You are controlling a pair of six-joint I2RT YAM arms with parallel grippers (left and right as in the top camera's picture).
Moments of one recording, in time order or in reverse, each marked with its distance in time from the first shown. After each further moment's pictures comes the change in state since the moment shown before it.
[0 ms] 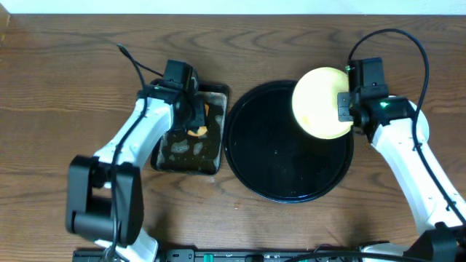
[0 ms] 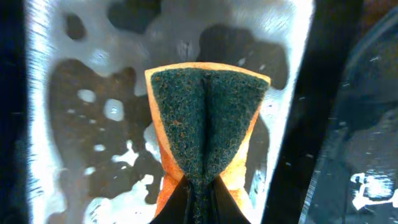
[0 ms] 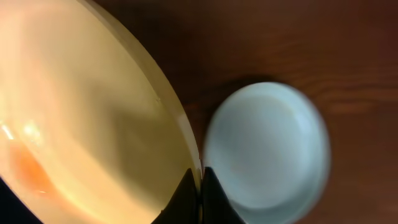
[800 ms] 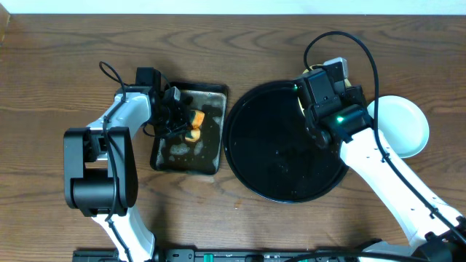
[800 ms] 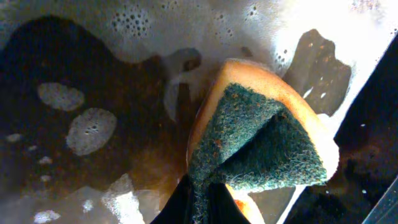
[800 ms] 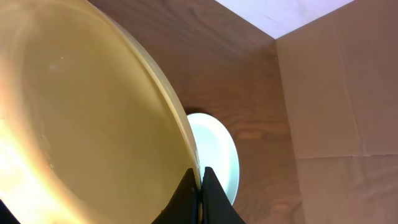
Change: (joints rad) left arm 0.215 0.178 -0.006 0.035 0.321 0.022; right arm 0.286 -0.003 0.000 0.014 0.491 -0.023
